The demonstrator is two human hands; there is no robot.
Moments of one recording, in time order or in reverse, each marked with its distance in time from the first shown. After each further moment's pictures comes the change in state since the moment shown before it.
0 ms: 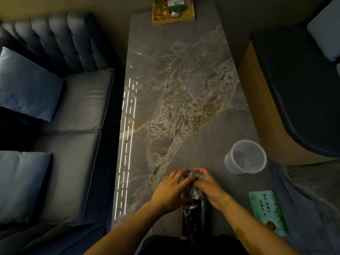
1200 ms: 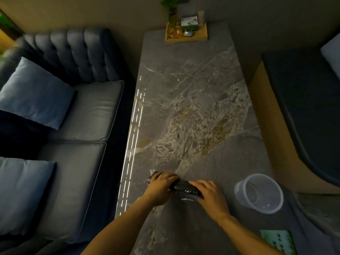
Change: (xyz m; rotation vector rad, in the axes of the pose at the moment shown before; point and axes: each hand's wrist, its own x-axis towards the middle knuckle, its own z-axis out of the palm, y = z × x) left_hand 0.054 -0.098 -0.019 -0.043 -0.167 -0.298; right_hand 0.065 -0.017 -0.007 -1.327 0.146 -0.533
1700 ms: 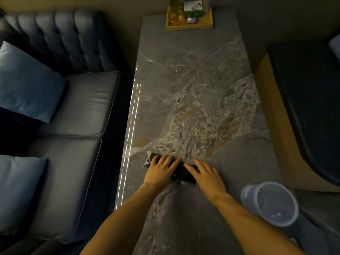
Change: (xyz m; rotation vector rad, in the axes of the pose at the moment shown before) left_hand 0.050 -0.029 -0.014 0.354 0.064 0.032; right_hand 0.075 -0.011 -0.010 -0.433 -0.148 -0.064
